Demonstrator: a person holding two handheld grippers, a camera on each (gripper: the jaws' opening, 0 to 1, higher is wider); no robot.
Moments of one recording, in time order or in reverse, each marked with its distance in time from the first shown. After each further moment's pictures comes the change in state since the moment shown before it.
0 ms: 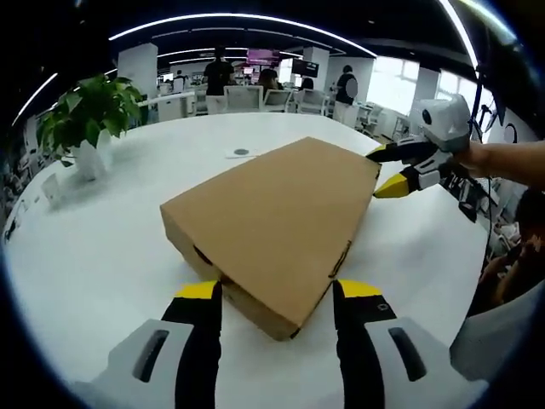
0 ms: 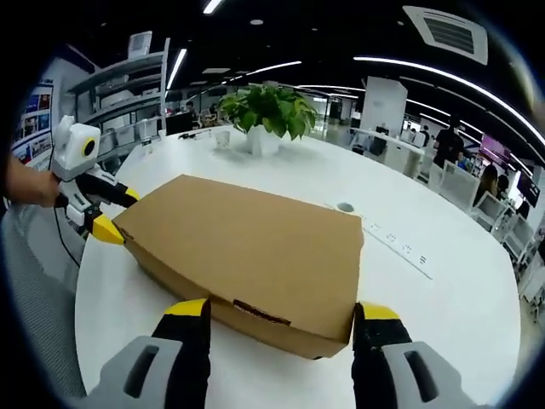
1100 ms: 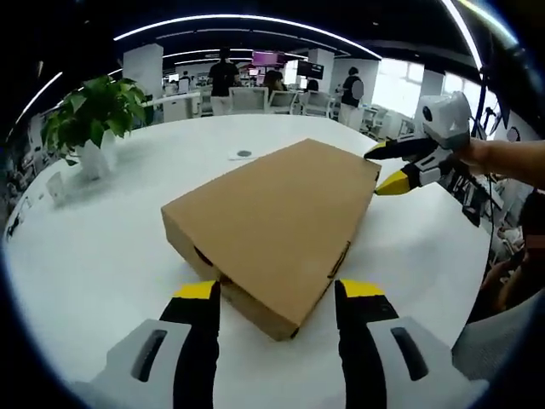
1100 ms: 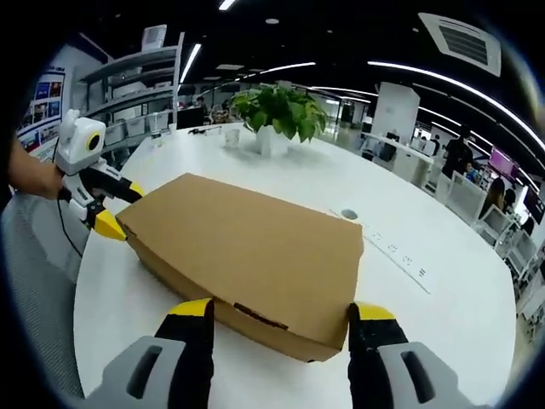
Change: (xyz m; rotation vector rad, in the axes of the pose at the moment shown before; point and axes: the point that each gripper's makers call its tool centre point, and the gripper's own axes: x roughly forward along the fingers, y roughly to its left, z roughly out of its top) left arm -0.002 -0.007 0.001 -0.015 -0.010 0.031; right arm -0.002 -0.007 0.008 -0.074 0.004 0.037
